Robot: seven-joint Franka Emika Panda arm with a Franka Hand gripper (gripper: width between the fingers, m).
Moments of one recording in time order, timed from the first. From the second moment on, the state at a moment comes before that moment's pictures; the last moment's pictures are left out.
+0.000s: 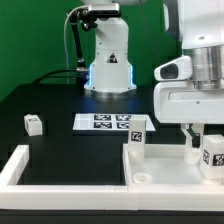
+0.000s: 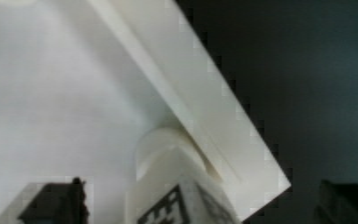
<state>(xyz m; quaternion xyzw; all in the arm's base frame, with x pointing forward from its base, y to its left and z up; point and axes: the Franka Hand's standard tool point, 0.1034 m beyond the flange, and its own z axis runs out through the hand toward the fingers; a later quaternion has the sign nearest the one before) 0.661 0.113 0.077 -0.95 0.28 -0.03 0.10</state>
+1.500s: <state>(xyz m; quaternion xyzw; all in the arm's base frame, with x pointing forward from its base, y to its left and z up) 0.672 0.104 0.079 -0.80 0.59 0.02 0.12</state>
